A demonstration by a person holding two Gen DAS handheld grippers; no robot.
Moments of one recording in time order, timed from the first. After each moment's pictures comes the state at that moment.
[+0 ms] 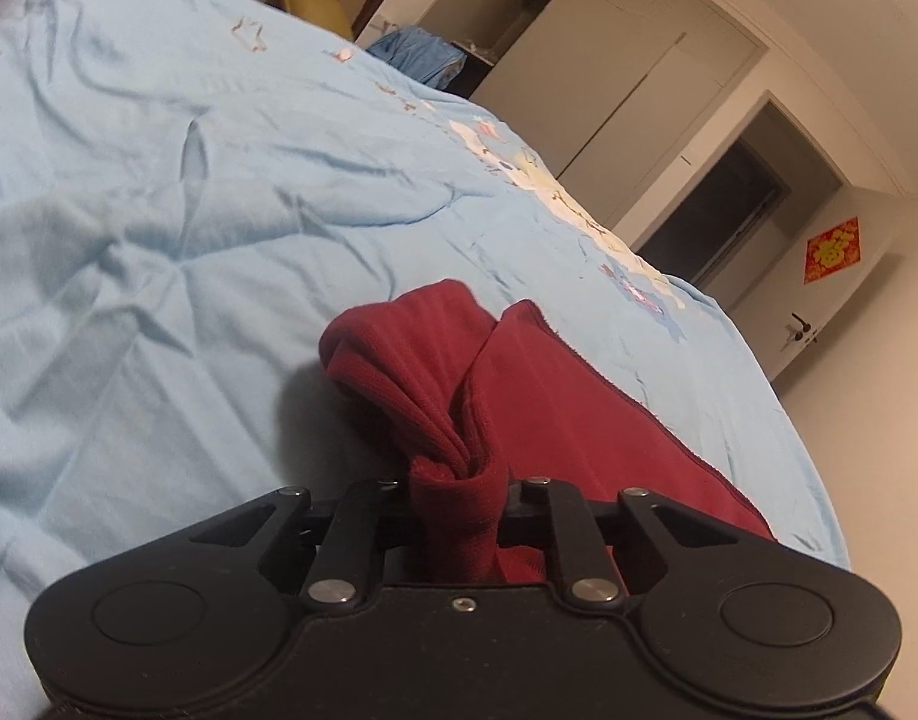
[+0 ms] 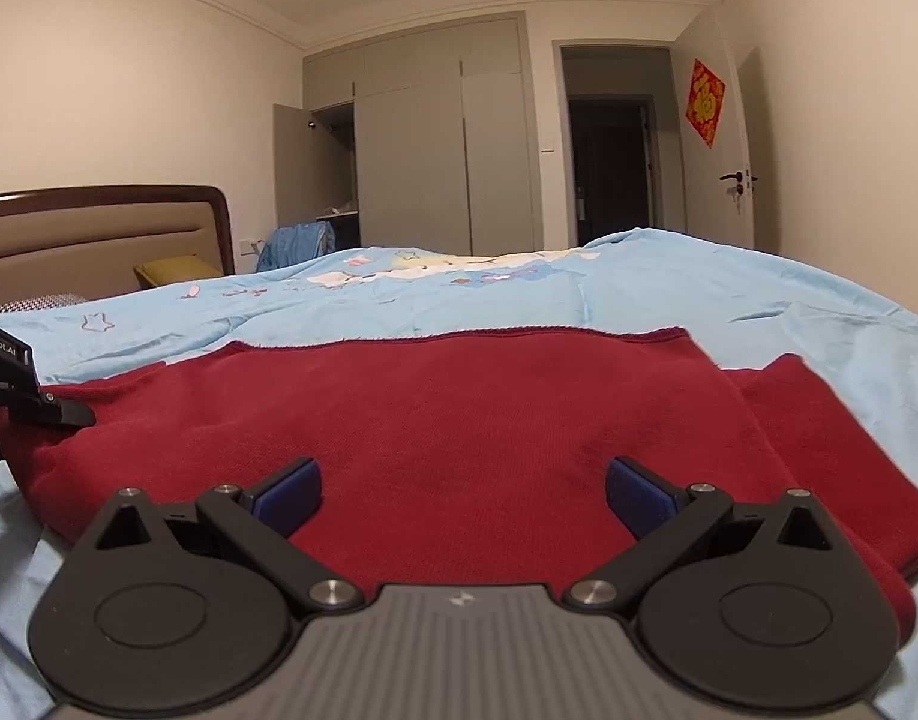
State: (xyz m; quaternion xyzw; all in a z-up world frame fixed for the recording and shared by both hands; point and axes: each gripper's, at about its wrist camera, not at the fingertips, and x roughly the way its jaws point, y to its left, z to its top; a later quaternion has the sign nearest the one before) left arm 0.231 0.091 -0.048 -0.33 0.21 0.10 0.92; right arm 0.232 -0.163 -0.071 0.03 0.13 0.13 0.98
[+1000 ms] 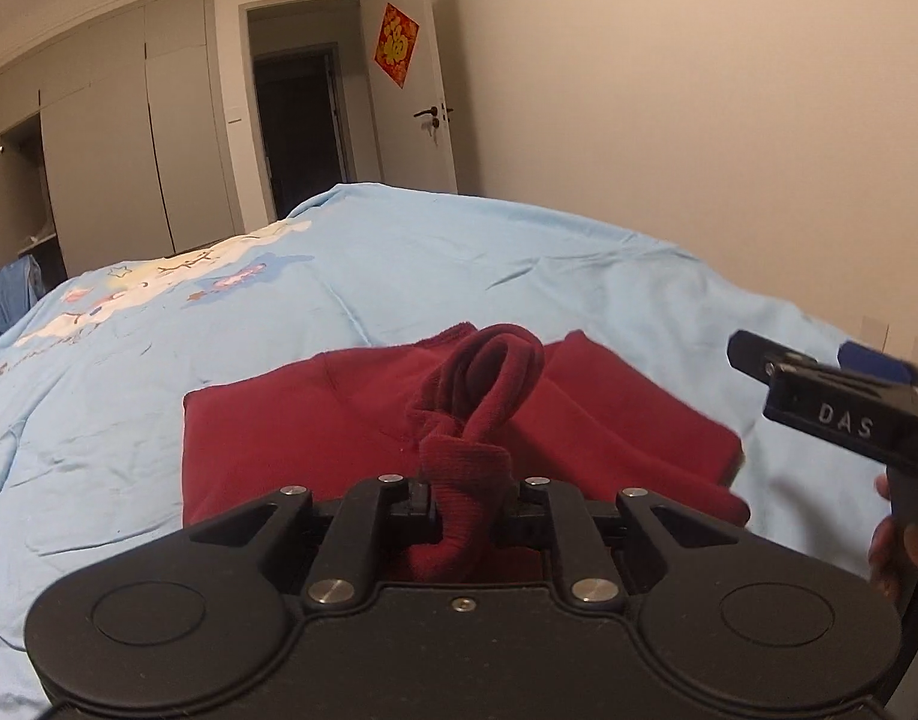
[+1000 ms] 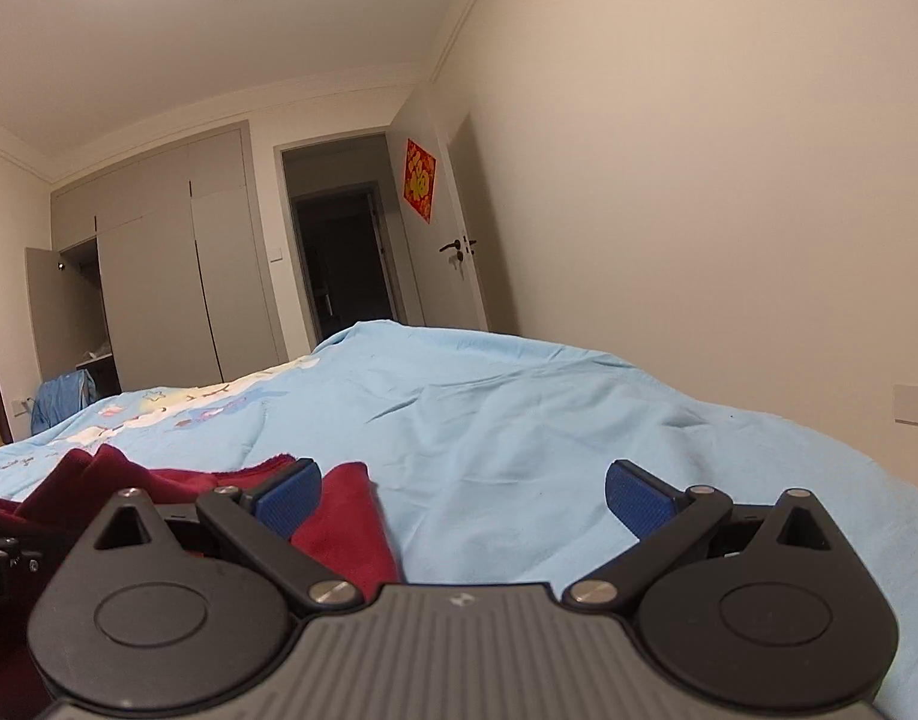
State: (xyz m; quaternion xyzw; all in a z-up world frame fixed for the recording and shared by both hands) left arm 0.244 -0.155 -0.011 0.13 0.20 -0.20 0.95; right arm 0.189 -0.311 -0.063 0.14 0.05 -0.13 0.98
